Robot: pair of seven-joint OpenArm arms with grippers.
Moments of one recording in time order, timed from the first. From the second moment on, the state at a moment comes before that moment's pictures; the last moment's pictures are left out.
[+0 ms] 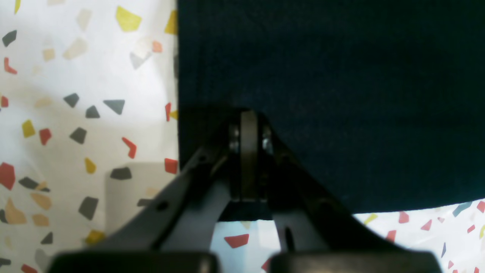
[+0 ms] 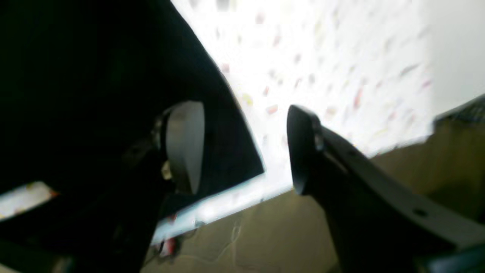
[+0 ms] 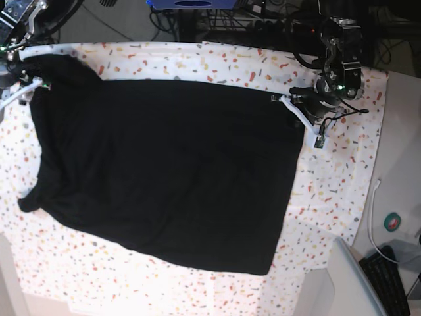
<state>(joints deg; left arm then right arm) 11.6 -11.0 -10.0 75.9 -10.2 -18.0 33.5 -17.8 -5.6 41.3 104.1 -7.9 22.8 -44.0</state>
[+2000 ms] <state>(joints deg) 18.6 -10.8 -14.1 84.7 -8.7 -17.7 38.8 3.1 7.1 44.8 75.6 -7.8 18.9 -41.3</state>
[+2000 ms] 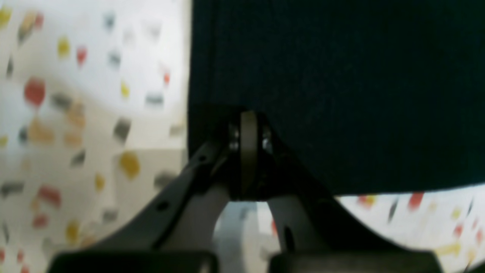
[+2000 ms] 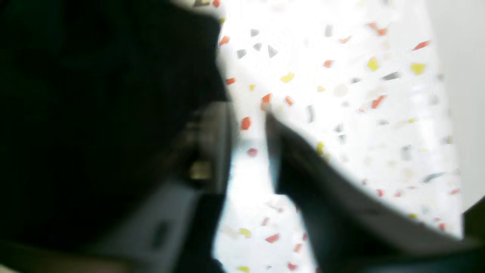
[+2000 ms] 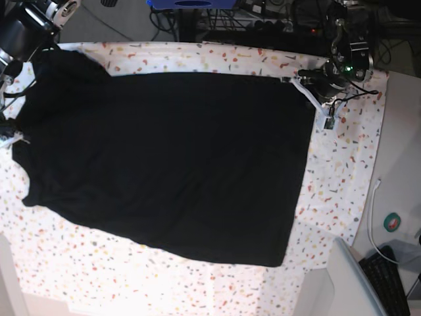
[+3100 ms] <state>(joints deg) -7.5 -11.8 -9.2 59.4 -7.9 -16.9 37.4 9.4 9.7 27.8 52.9 -7.0 24.5 -32.0</state>
